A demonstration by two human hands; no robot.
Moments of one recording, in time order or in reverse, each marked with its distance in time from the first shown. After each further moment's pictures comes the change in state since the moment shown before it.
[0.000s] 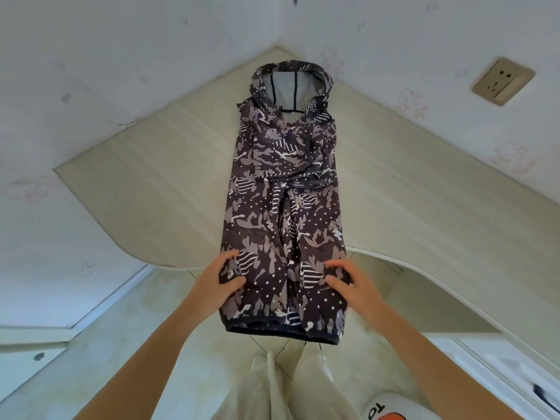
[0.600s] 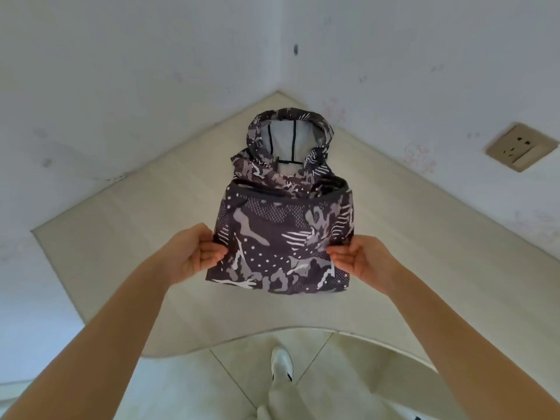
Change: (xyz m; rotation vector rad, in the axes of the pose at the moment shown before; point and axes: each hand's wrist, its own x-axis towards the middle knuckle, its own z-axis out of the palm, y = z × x) left_hand 0.152 0.156 -0.081 -0.580 0.059 -0.361; right_hand 0.176 -0.130 -0.097 0.730 -0.054 0.350
